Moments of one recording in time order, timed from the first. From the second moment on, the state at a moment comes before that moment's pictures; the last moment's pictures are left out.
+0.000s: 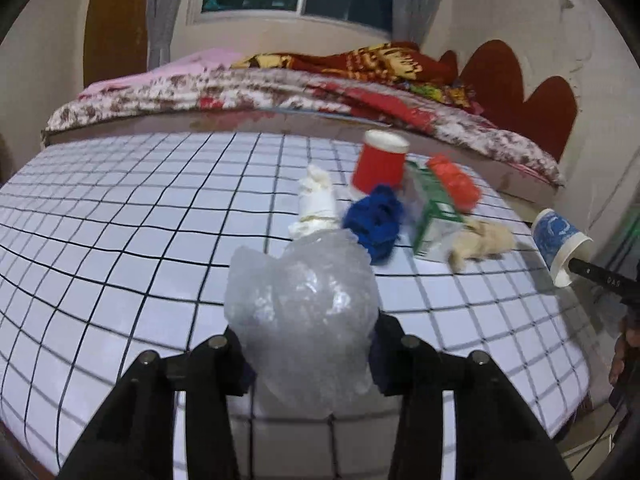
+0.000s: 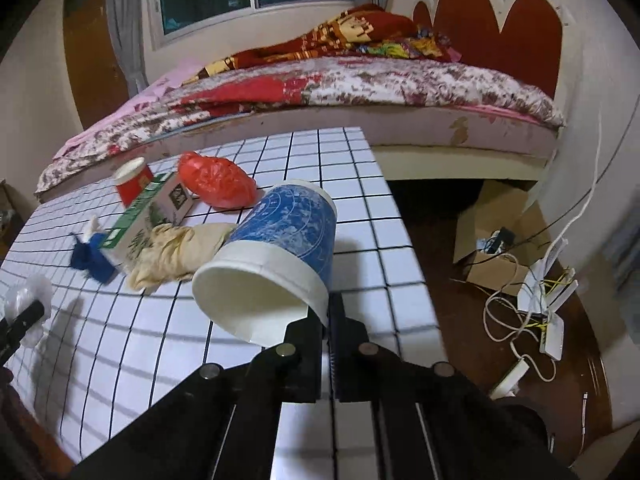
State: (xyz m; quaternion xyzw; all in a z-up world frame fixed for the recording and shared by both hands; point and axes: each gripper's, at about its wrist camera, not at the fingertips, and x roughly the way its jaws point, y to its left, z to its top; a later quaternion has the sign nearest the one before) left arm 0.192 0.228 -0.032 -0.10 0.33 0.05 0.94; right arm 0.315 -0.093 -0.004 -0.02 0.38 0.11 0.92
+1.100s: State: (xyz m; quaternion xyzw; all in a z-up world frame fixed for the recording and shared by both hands) left arm 0.134 -0.020 0.019 -0.02 0.29 -0.13 0.95; right arm 0.157 -0.294 0.049 0.06 0.32 0.02 0.95
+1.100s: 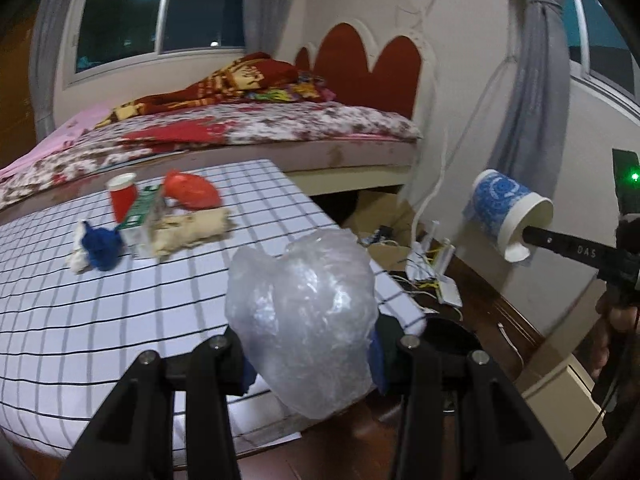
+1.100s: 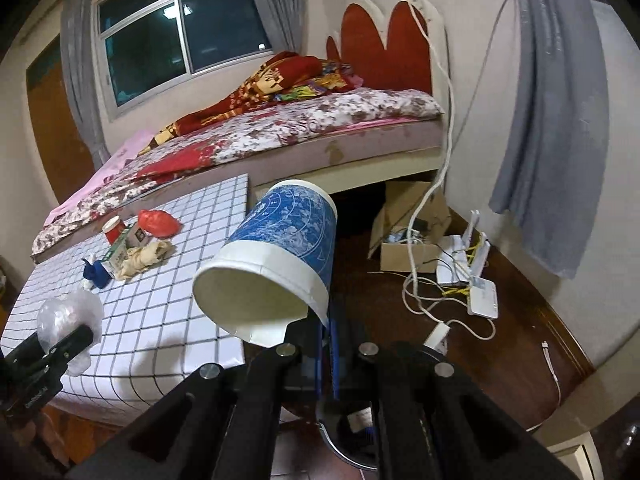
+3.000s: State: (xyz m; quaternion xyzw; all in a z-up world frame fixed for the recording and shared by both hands) left arm 0.188 -0.228 -0.145 0.03 0.46 -0.23 0.86; right arm 0.181 -0.426 -0.152 0.00 0.55 -0.08 0.83
